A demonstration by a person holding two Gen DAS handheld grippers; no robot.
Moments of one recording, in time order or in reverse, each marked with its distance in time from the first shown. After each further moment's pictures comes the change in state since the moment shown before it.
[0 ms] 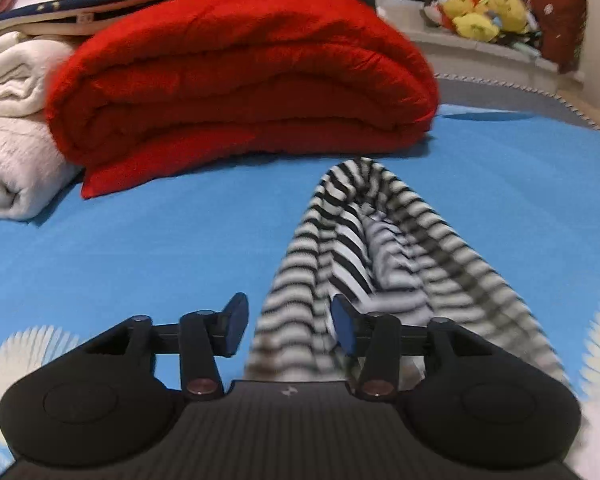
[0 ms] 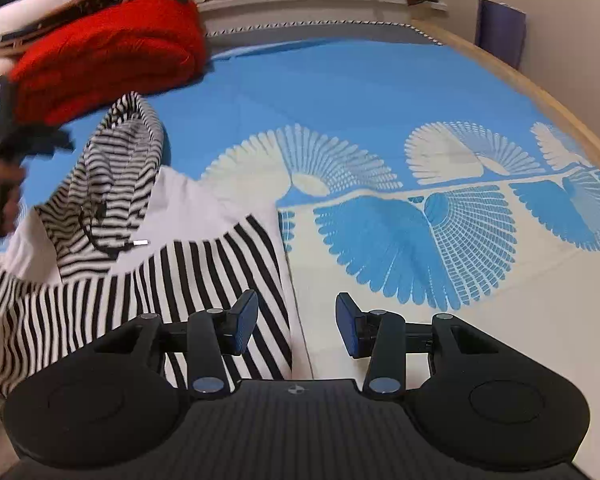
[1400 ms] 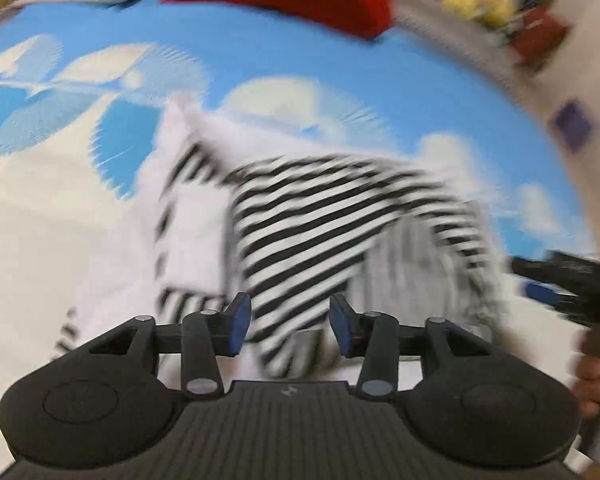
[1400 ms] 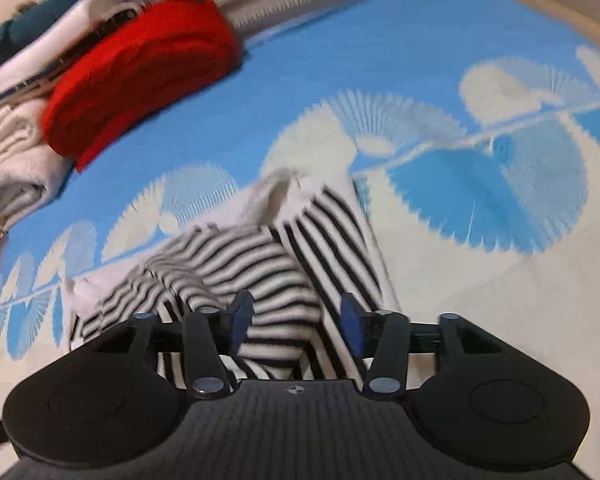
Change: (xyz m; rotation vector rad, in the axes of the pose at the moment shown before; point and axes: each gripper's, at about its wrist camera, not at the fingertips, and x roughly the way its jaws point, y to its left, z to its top) left arm -0.302 0.049 -0.207 -0.302 0.354 -0.167; right arm 0.013 0.007 -0.002 0.213 0.119 0.229
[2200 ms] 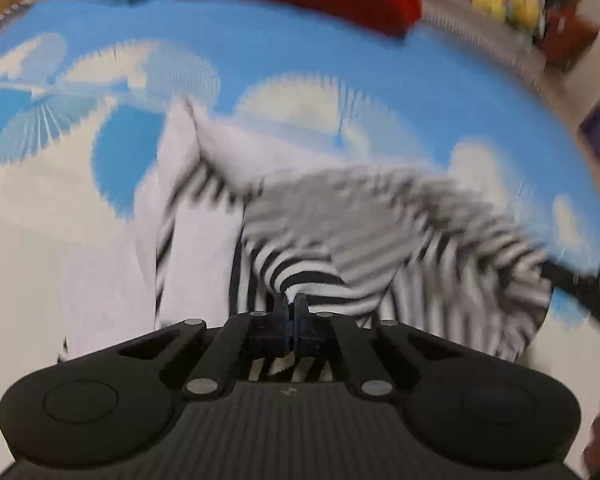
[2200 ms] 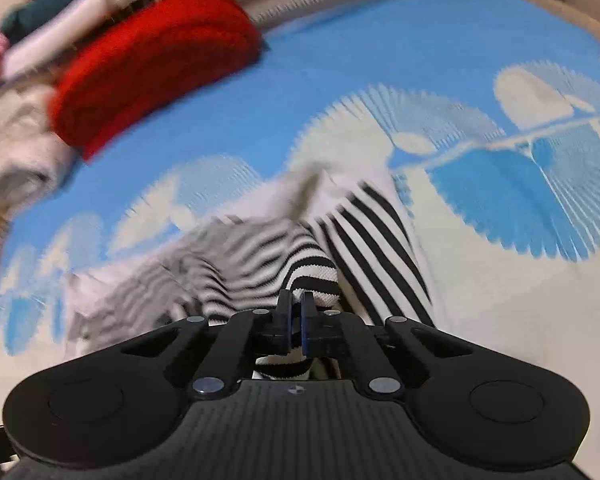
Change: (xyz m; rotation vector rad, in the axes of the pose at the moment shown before) left arm 0.013 0.004 0.024 -0.038 -0.063 -0.027; right arm -0.003 0.030 0.000 -0.027 -0.099 0.114
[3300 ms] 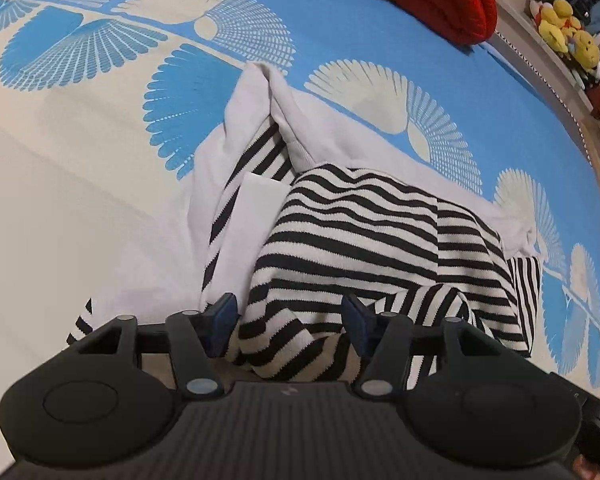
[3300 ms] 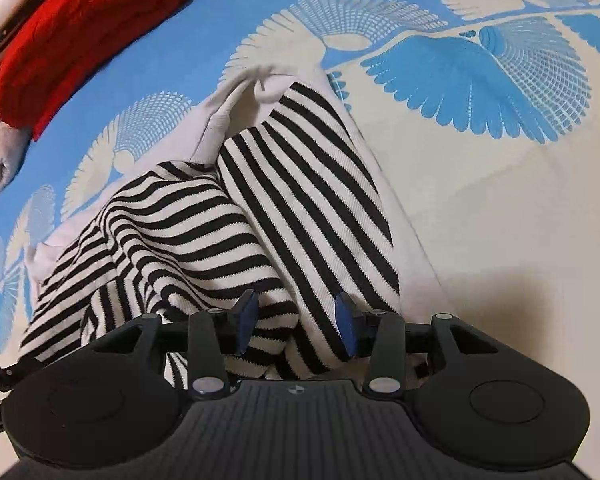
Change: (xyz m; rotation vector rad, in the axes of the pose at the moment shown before) left arm 0.018 0.042 -0.006 -0.184 0.161 0.043; right arm 0.033 -0.030 -0.035 0.117 0.238 -0.173
